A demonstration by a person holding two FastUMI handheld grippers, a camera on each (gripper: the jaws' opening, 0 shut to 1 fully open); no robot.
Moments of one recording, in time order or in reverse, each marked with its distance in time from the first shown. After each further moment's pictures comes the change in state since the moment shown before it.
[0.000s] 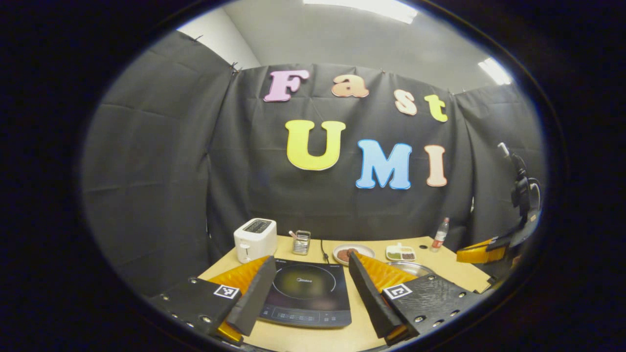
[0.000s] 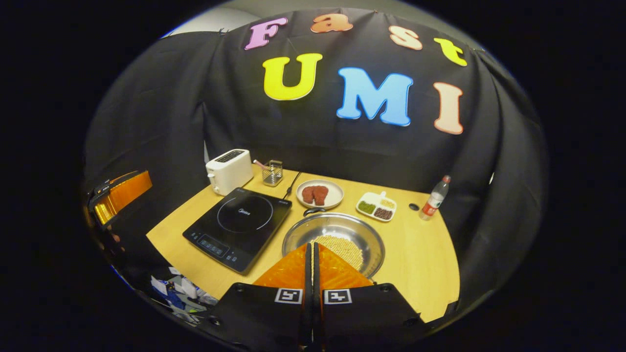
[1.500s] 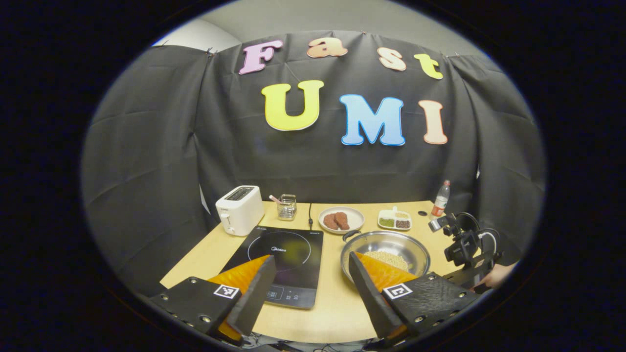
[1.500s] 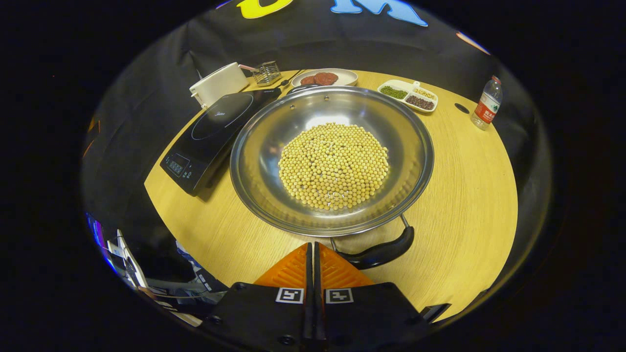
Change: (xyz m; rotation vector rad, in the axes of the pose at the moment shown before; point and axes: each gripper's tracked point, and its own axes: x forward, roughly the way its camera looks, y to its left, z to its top) left arm 0.025 -0.129 -0.066 0.093 0.271 0.069; right arm 0.101 -0.072 -0.183 0.051 0.513 0.182
